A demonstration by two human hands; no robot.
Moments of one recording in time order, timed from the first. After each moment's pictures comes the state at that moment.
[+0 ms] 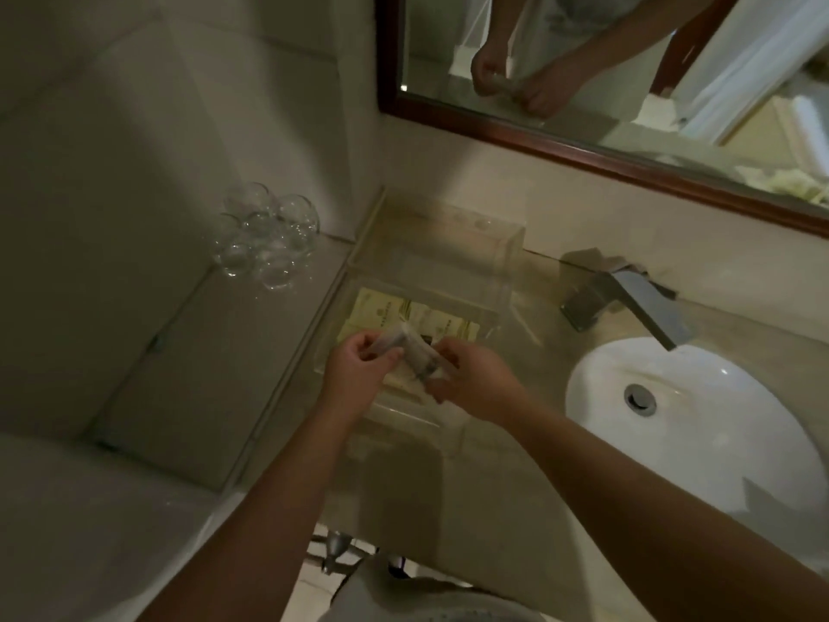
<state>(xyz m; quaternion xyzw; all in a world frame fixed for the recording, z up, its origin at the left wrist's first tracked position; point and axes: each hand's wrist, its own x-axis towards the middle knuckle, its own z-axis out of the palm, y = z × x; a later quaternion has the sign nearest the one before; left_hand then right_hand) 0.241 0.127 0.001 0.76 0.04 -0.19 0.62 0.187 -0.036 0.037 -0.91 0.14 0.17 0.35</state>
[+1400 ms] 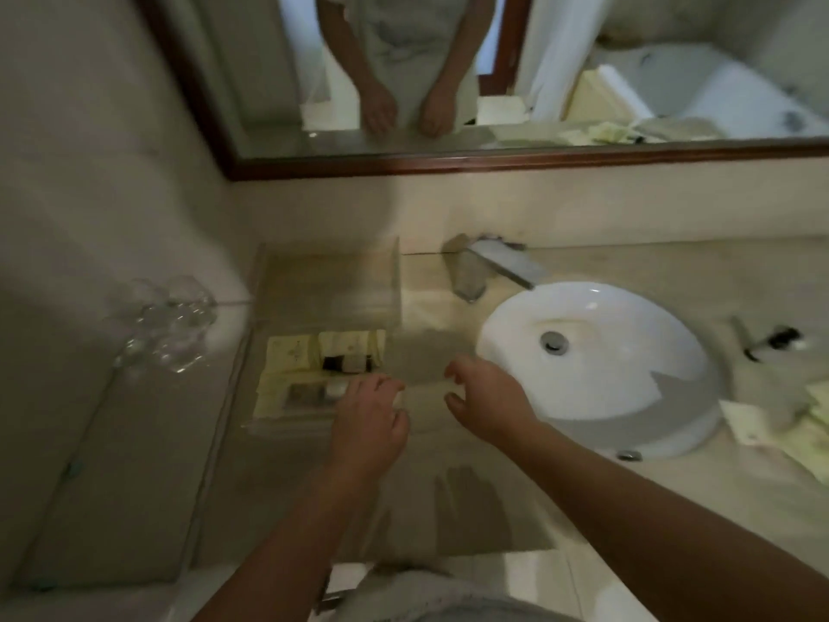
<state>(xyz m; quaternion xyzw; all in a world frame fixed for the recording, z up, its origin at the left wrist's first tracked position) 0.157 0.062 0.008 0.90 -0.38 -0.05 0.21 0.064 -0.098 0.016 -0.94 0.25 -0.01 0.23</state>
